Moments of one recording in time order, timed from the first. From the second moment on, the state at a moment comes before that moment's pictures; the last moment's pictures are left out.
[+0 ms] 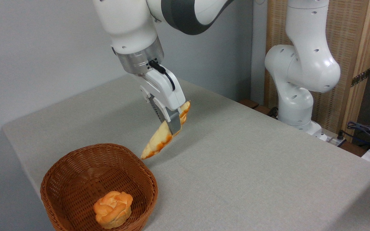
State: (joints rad) arm -0.12 -0.01 0.10 -1.79 -0.10 1.55 0.86
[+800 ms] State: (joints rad) arm -0.12 -0.01 0.10 -1.82 -0.08 1.76 0.86
